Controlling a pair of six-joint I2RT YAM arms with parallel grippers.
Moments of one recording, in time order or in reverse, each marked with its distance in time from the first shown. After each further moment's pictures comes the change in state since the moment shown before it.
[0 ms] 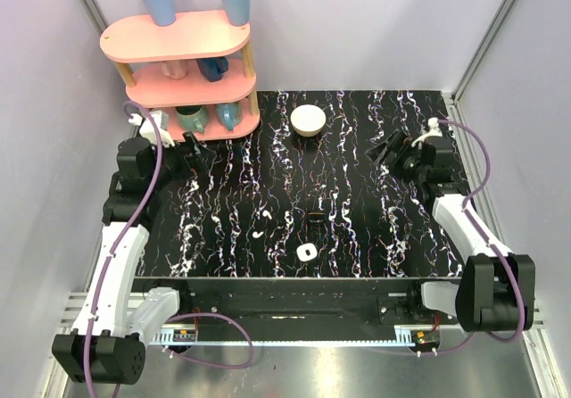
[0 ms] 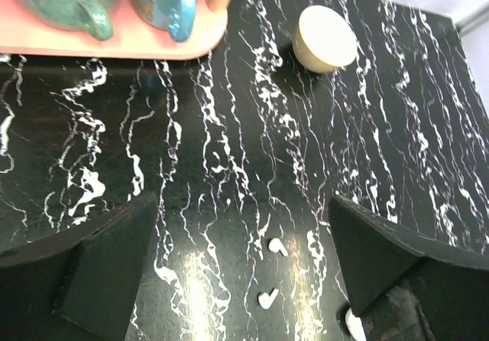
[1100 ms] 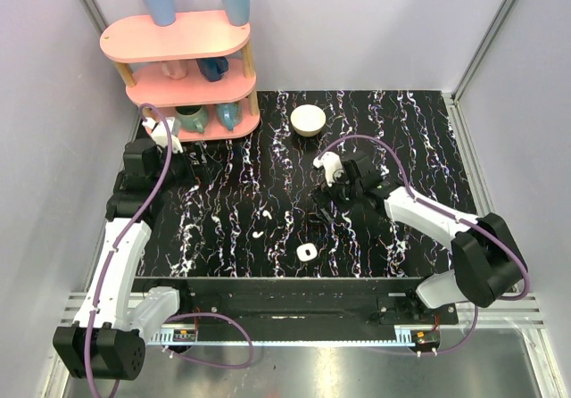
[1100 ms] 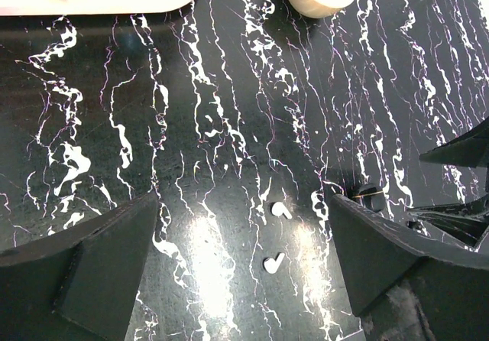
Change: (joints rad) left arm -0.001 0.026 -0.027 -0.062 0.113 0.080; right arm 0.556 0.220 0.120 -0.389 0.077 -0.751
